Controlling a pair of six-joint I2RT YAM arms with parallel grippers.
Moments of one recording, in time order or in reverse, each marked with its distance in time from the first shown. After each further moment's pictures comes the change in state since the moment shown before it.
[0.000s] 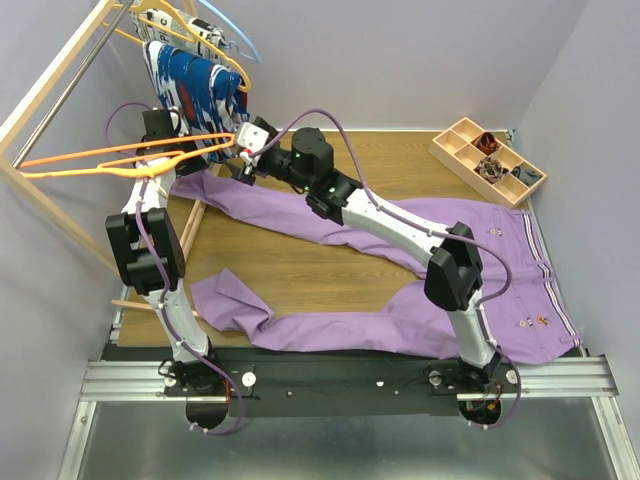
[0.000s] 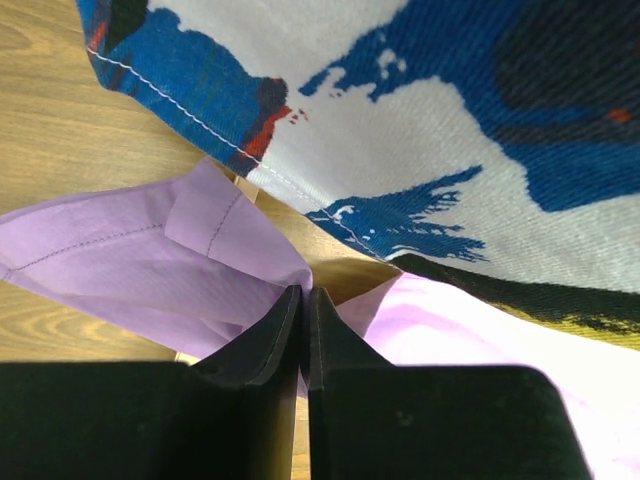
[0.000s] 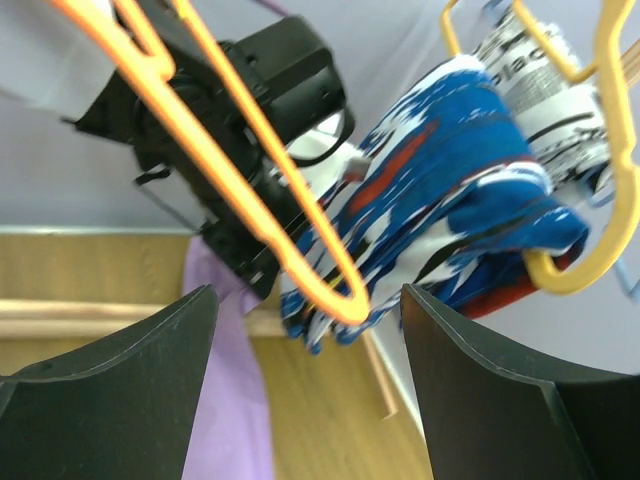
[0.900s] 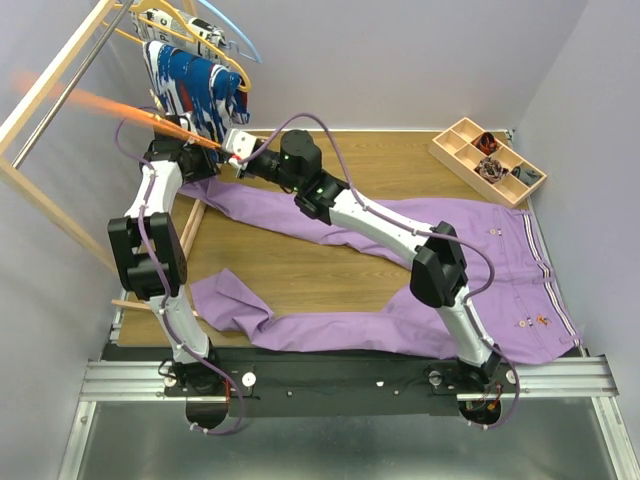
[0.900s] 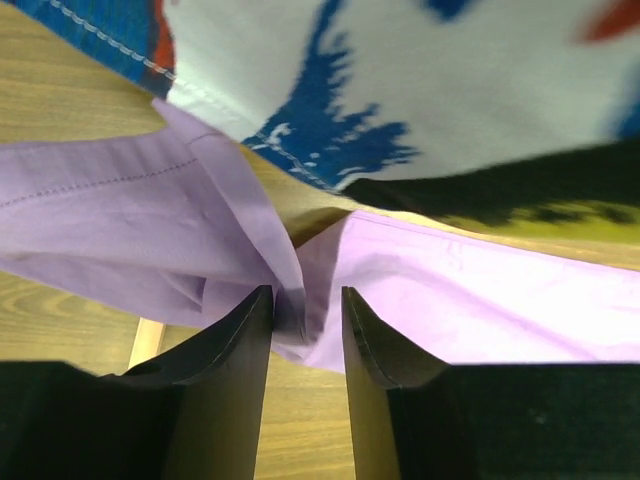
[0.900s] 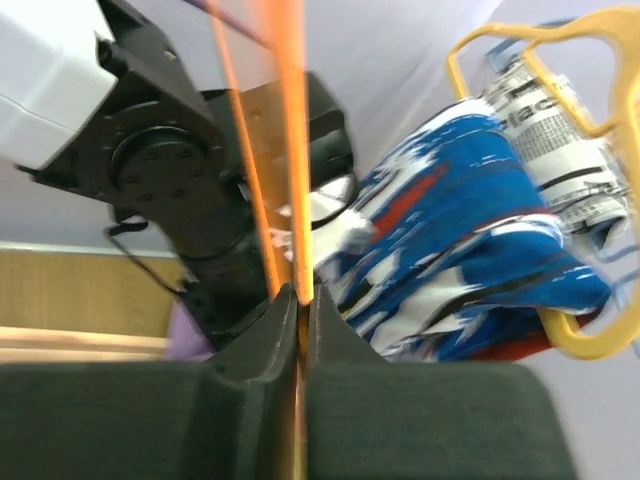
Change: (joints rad) left arm -0.040 -0.045 -0.085 -0.006 0.019 0.044; right arm 0.010 0.126 0.141 0.056 -0.024 -0.061
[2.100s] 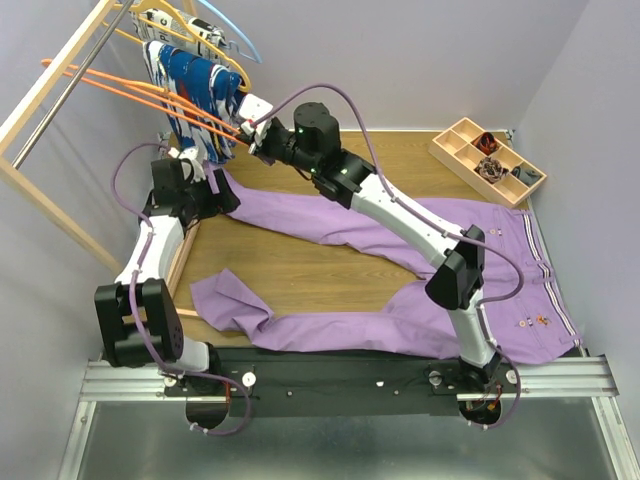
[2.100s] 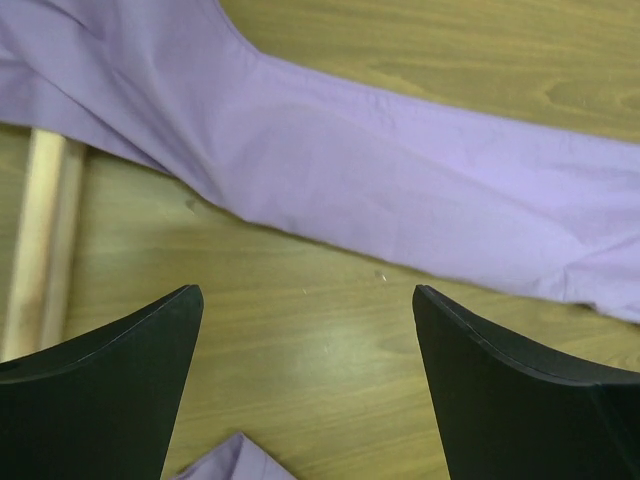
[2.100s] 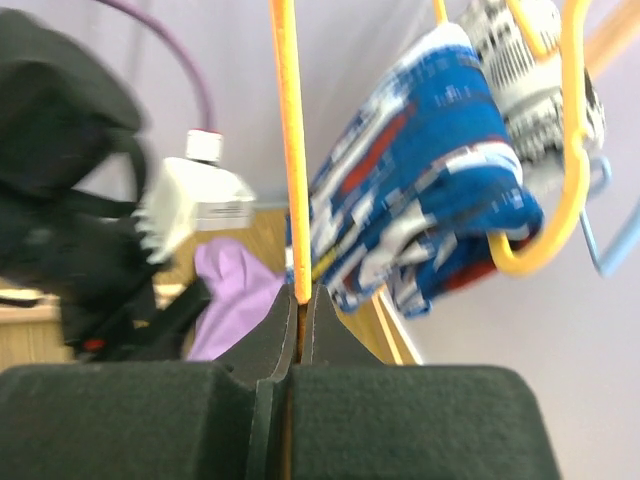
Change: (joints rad) left arm -0.015 -0.468 -0.542 0.184 0.102 0.022; right arm -0.019 -0.109 0.110 -0.366 0.060 0.121
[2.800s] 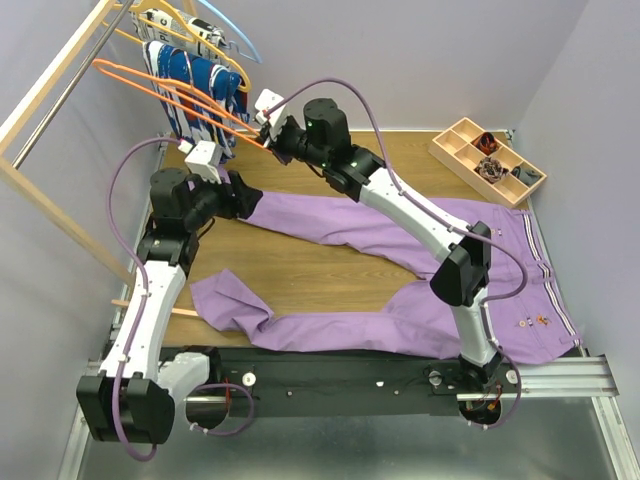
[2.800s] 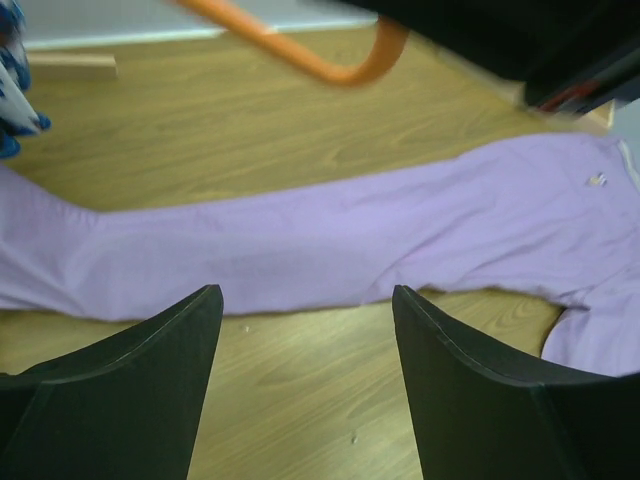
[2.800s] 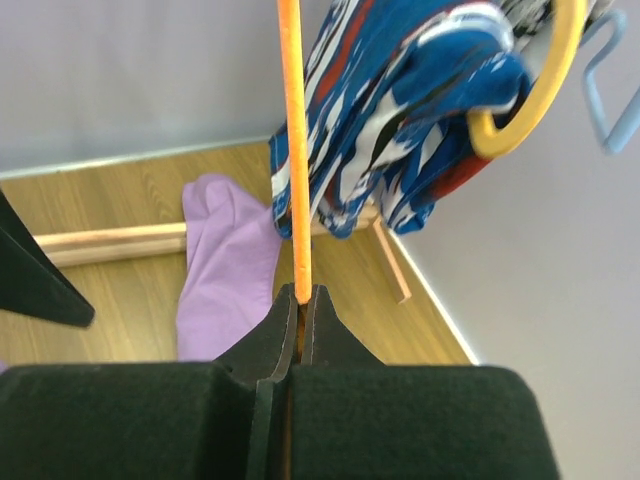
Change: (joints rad) left arm -0.193 -0.403 -0.117 0.085 0.089 0.015; right arm -0.076 -0.016 -0.031 -0.105 0.005 0.070
